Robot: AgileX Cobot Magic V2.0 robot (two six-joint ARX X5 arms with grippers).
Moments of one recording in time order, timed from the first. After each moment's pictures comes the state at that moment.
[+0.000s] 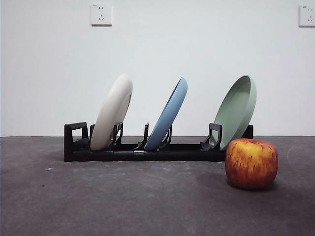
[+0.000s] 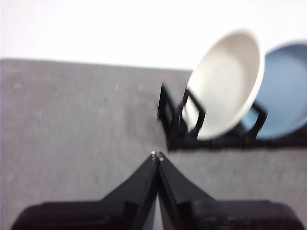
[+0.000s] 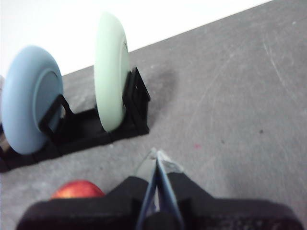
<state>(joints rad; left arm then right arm) -0.10 0.05 0.12 -0.17 0.03 -0.13 0.12 0.11 0.16 -0.24 0.03 0.32</state>
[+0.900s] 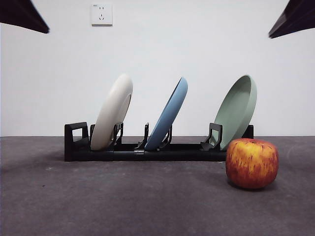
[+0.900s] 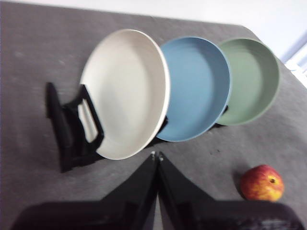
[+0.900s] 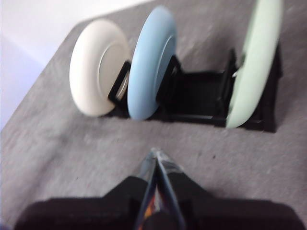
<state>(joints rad) -0.10 1.08 0.97 -0.41 0.48 -0.15 0.12 1.00 0.87 -0.41 -0.51 0.21</state>
